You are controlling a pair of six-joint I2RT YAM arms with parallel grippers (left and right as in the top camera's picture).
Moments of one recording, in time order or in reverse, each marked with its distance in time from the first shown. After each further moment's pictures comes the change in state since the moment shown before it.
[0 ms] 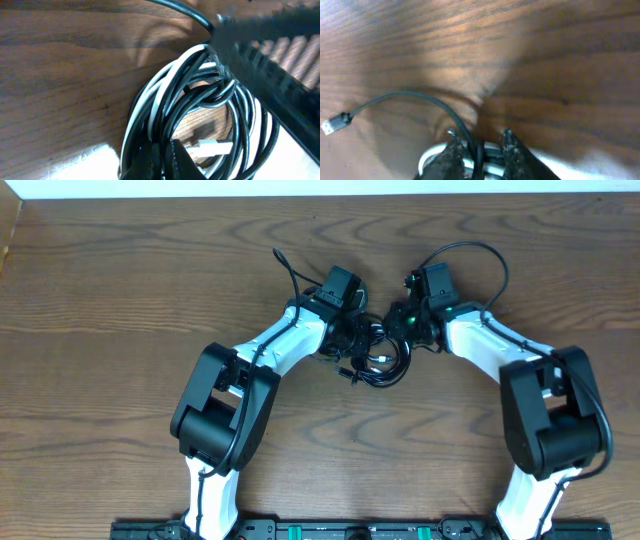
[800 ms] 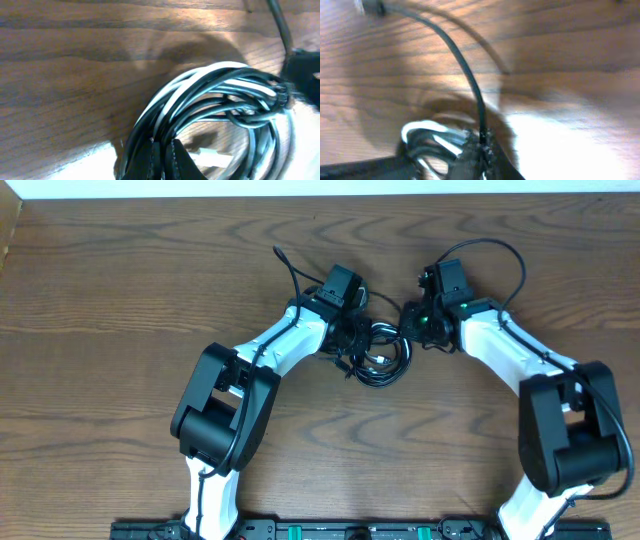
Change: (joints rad) left arm -0.003 0.000 0.006 0.010 -0.035 0.000; right arm -0.041 -0.102 -0.001 -0.175 0.072 -0.050
